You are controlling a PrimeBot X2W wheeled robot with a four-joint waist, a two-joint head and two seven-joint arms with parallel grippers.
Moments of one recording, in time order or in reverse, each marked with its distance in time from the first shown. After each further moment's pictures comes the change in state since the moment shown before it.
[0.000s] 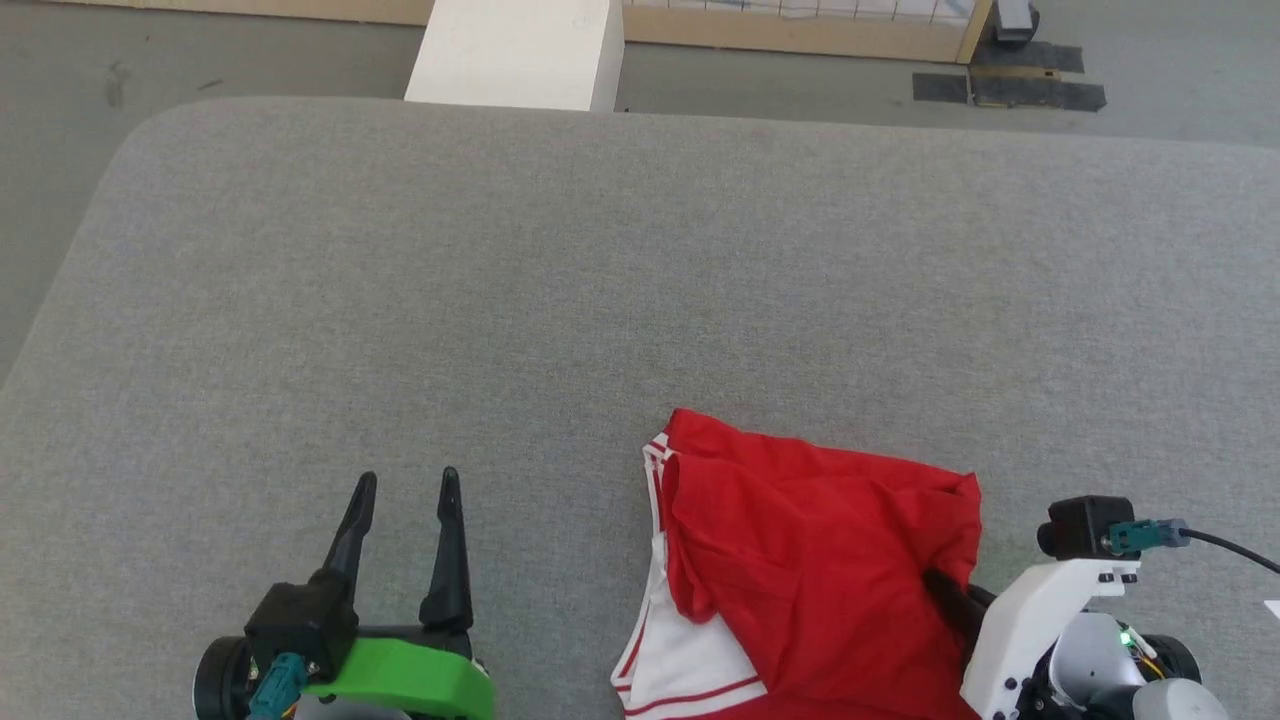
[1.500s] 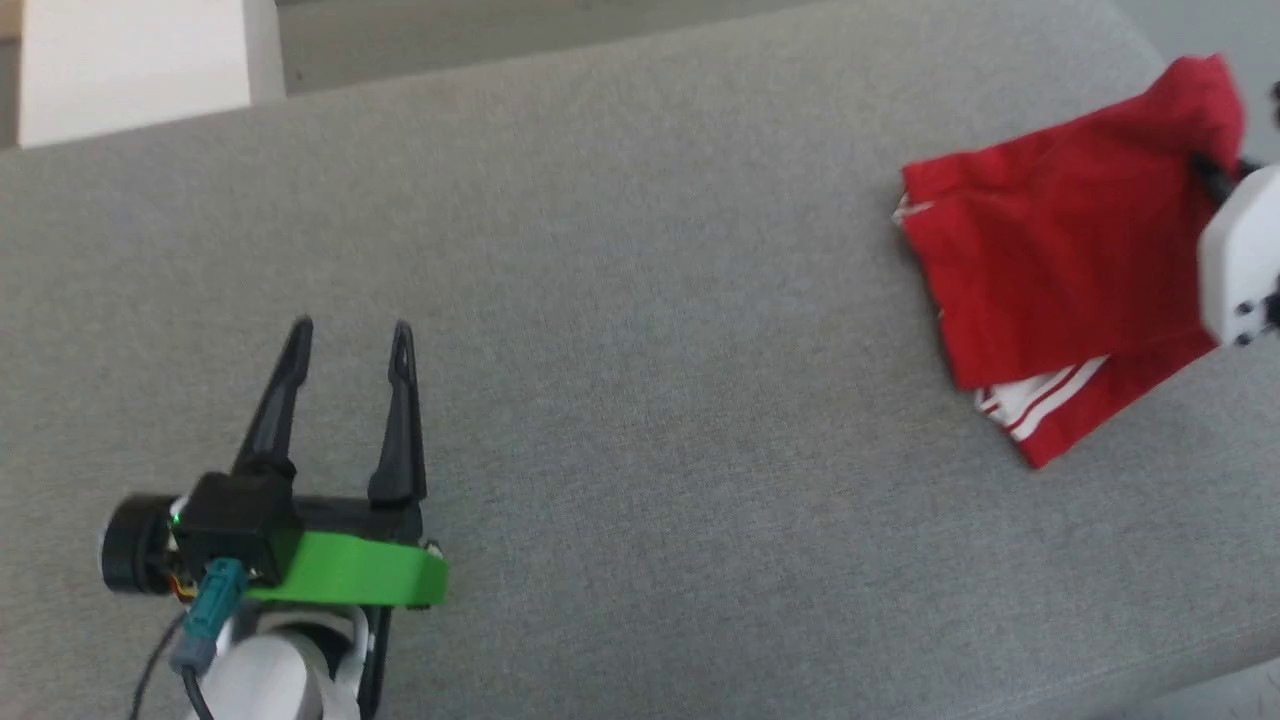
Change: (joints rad) left arm -0.151 0.101 0.016 -0.143 0.080 0.027 0.068; right arm -0.658 -0.467 0.171 0.177 -0.141 0.000 -0.029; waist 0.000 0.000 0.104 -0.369
